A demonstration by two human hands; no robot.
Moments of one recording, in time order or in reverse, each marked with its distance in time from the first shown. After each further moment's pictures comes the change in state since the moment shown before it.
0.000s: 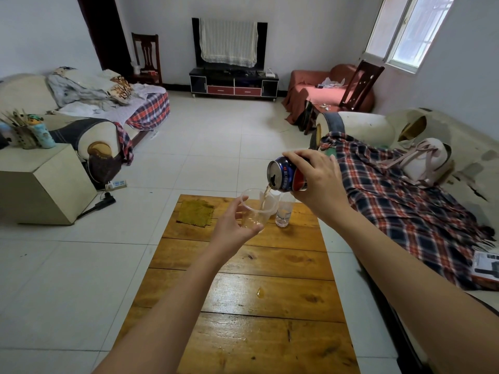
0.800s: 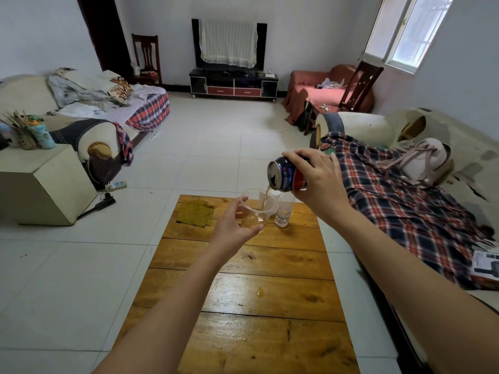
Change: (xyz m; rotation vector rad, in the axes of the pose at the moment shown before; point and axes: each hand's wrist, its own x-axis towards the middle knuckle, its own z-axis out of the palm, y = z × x) left_hand -0.005 0.005 0.000 -0.014 -0.006 -0.006; right_hand -0.001 0.001 -0.001 -0.040 0.022 -0.030
